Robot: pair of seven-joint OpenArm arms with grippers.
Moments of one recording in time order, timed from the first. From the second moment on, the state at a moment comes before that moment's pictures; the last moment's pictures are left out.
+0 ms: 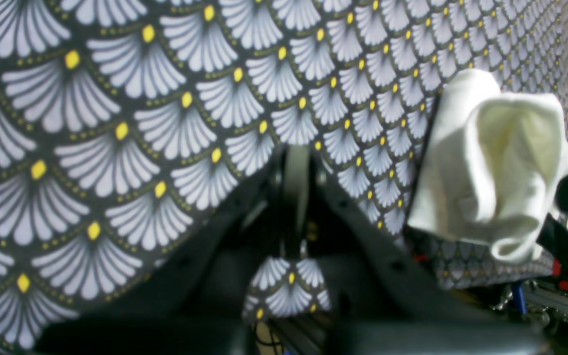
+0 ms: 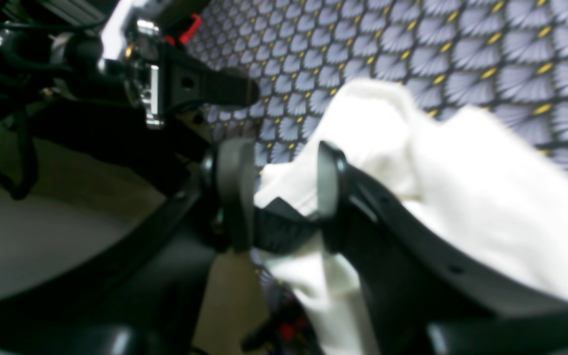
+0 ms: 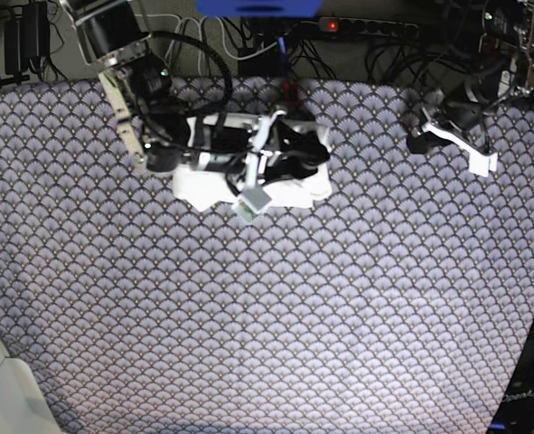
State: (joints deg) left arm 23.8 -30.0 -3.8 93.2 -66.2 -4.9 33.7; right arm -0.3 7.1 -20.5 85.7 48.3 39.5 -44.7
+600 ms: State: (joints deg) left arm 25.0 -29.8 -3.6 95.4 -66.1 -4.7 37.5; right arm 2.3 9.0 -29.3 78.8 48.3 38.9 -35.5
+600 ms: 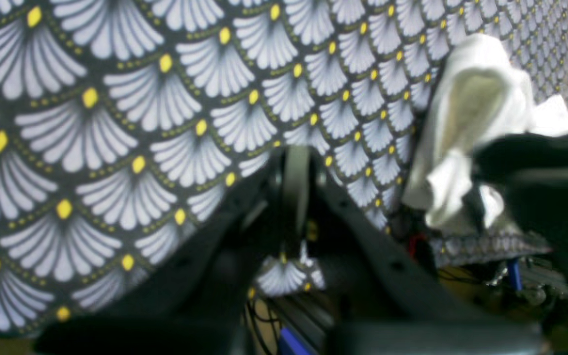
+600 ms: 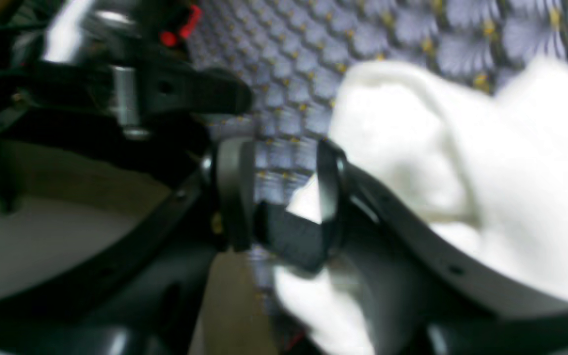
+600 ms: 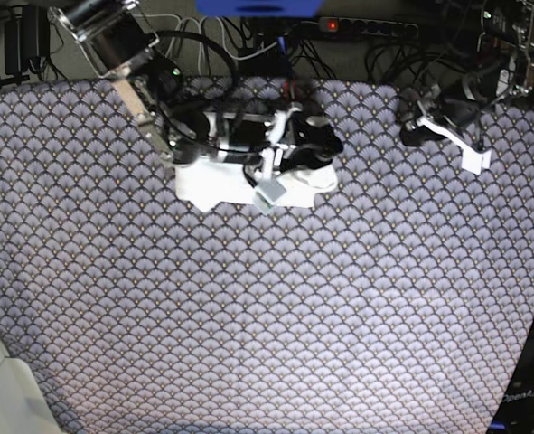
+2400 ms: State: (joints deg) left arm 19.7 -13.8 4.3 109.0 -54.7 -4.5 37.7; right arm -34.9 31.5 7.3 106.8 48.4 39.1 -37.0
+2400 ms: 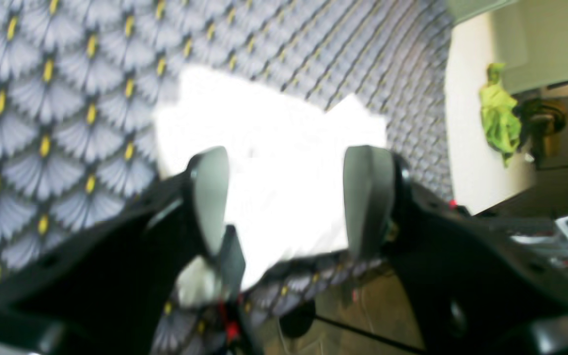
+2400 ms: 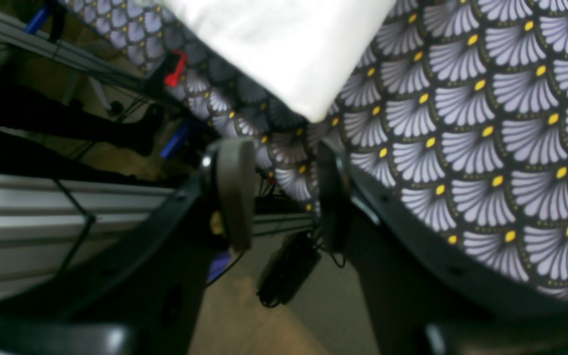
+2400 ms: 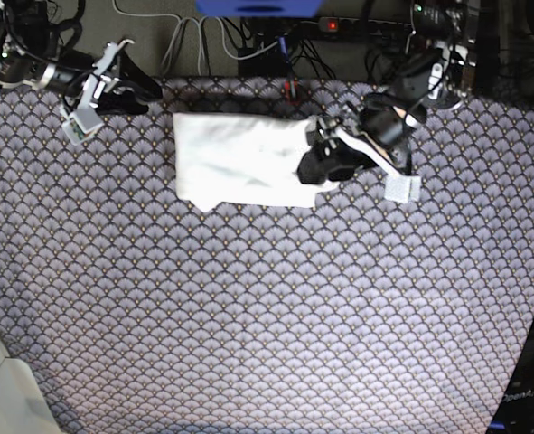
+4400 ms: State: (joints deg) left arm -12.8 -15.4 22.9 76.3 -47.8 -1.6 52.4; right arm -34.3 31.5 7.3 106.7 48.2 39.1 -37.0
